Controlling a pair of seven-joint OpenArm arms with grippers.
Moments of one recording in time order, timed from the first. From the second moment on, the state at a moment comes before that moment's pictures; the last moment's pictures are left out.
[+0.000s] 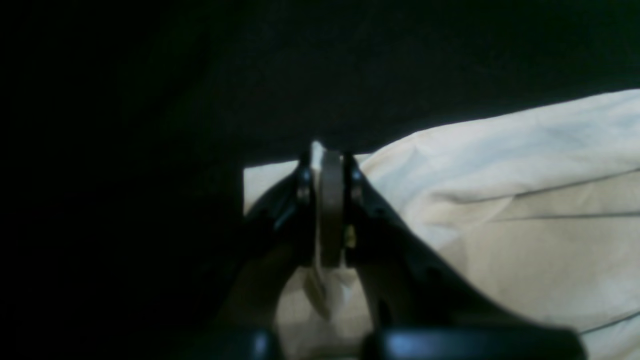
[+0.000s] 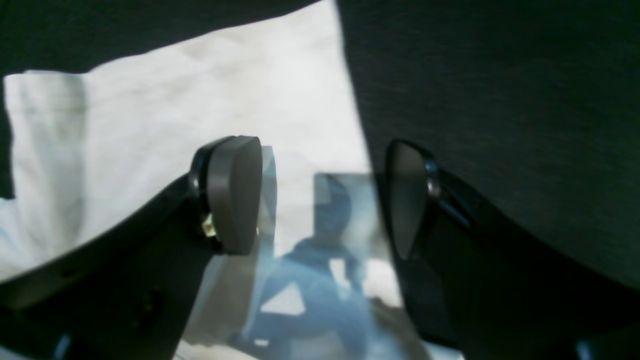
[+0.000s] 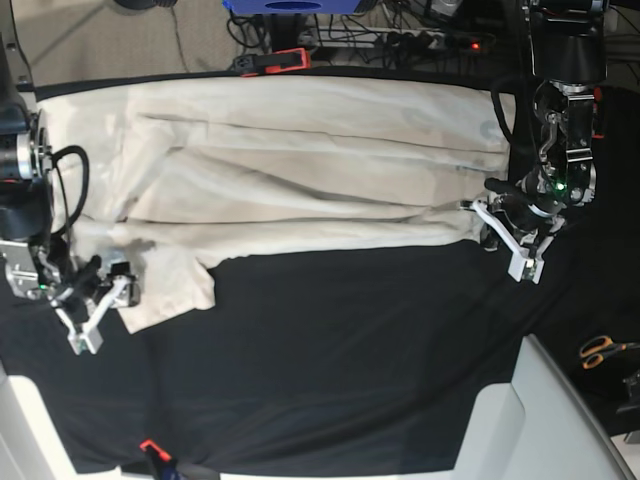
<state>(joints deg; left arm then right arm) 0.8 -21.5 -5.8 69.9 -15.8 -19.4 29.1 35.6 17.7 -7.4 14.5 9.2 29.2 -11.6</state>
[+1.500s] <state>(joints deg) -1.6 -21.9 -5.9 74.9 -15.6 -19.4 29.5 25.7 19.6 -6.8 59.5 9.3 24.0 -40.8</state>
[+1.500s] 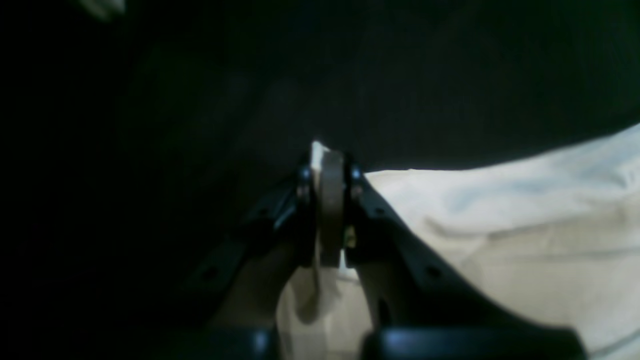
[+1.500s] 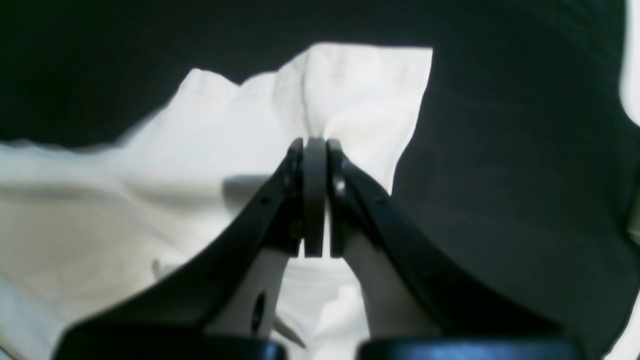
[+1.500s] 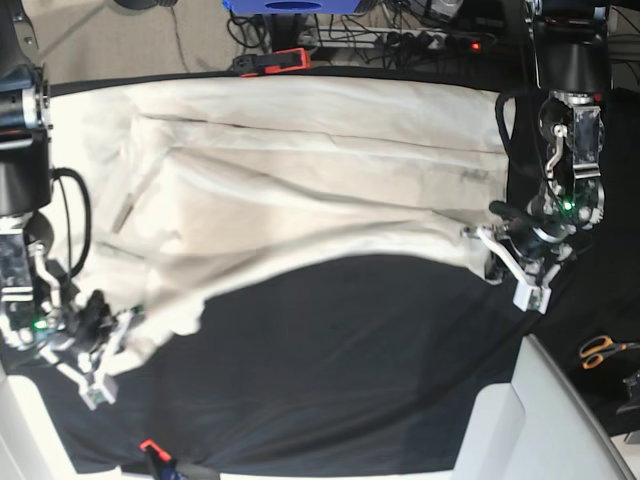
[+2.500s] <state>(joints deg) -1.7 -23.6 -5.8 80.3 -15.6 -19.5 32.3 11.9 20.7 3.7 89.8 9.4 24.0 -56.1</state>
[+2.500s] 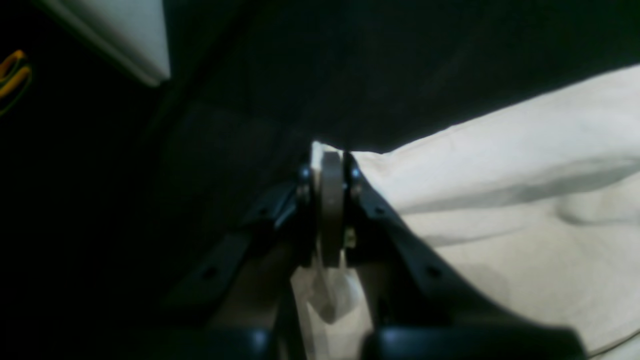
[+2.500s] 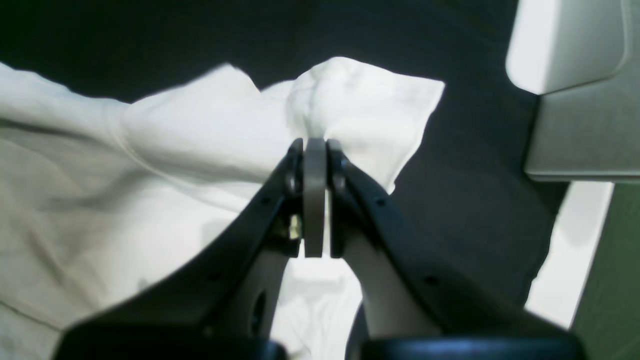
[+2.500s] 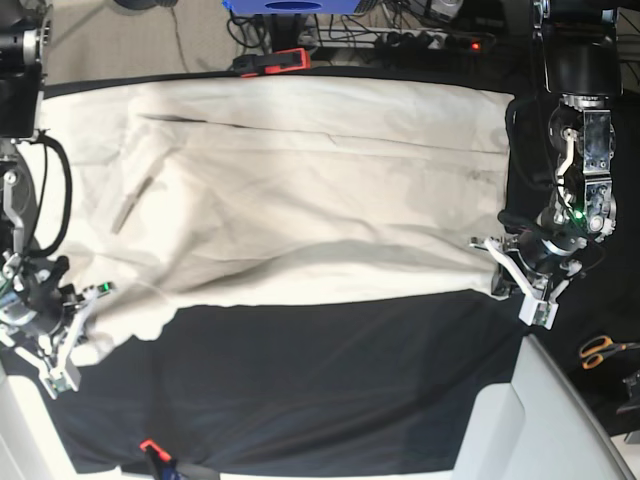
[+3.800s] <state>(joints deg) 18.2 -27.6 -5.2 89.9 -15.7 -19.6 31.8 -15.8 15.3 8.8 105.7 9.9 20.8 -64.7</state>
